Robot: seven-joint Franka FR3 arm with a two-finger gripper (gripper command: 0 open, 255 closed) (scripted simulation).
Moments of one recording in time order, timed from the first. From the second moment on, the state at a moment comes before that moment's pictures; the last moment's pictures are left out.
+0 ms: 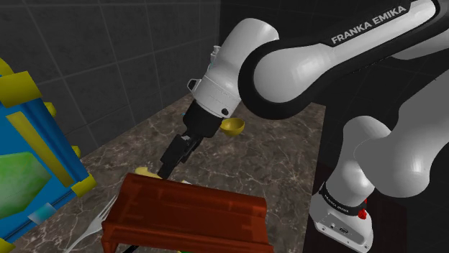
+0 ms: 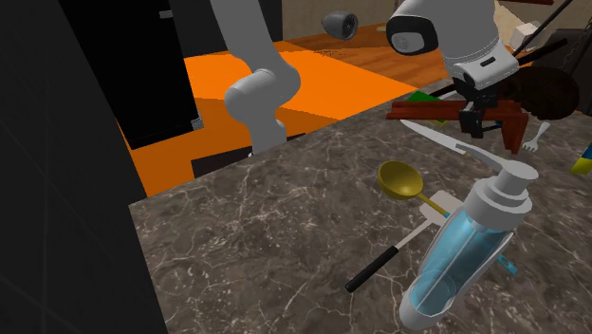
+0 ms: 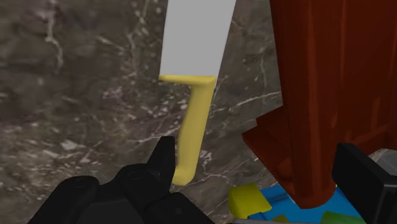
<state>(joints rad) 0.56 -0.35 0.25 -2.50 0.73 2.61 -0.12</state>
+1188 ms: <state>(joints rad) 0.42 -0.19 0.38 -2.26 0.47 2.37 0.12</state>
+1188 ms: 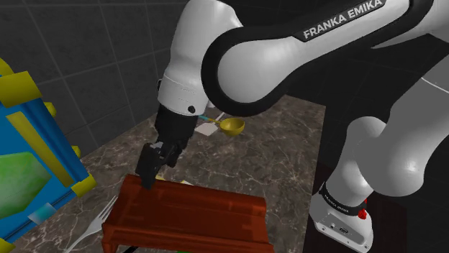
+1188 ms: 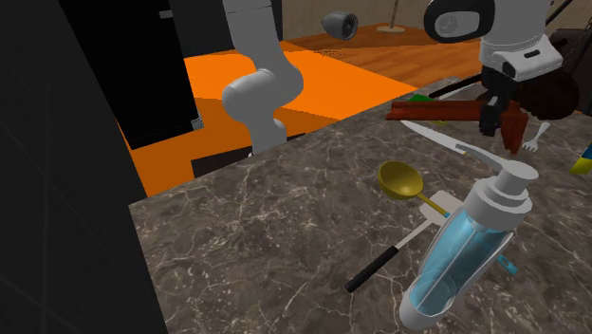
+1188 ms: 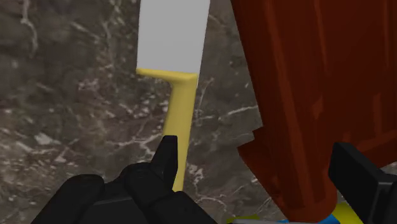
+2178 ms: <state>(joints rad) 0.13 -0.42 0.83 -2.63 0.11 3.09 0.67</state>
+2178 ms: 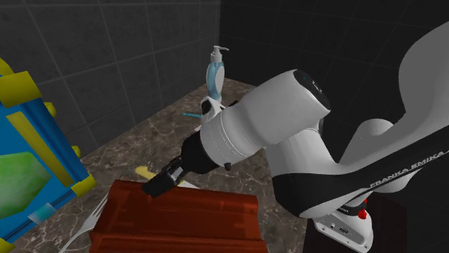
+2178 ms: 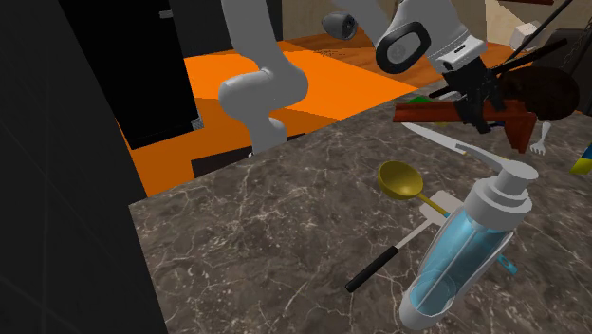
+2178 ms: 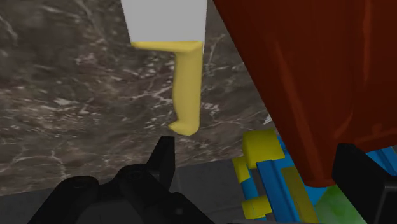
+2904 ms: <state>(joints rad) 0.07 -0.37 0.86 -2.59 0.07 3.22 0.68</state>
